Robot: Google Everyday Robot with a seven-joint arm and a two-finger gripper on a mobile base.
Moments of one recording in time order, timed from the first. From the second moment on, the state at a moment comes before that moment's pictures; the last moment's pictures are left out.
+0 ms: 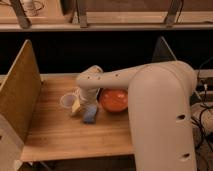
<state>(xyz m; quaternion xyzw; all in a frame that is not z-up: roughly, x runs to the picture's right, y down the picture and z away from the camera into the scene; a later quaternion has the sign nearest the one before) -0.118 0.118 0.830 -0.34 0.10 0.53 0.77</state>
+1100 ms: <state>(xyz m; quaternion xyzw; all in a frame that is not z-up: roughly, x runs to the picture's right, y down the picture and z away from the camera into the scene) -0.109 0.159 0.875 -0.36 0.16 0.54 0.74</state>
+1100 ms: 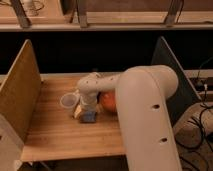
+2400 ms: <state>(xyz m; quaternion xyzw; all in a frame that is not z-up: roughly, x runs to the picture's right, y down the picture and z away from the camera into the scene) -0.116 0.178 0.867 -0.37 0.17 0.54 0.74</state>
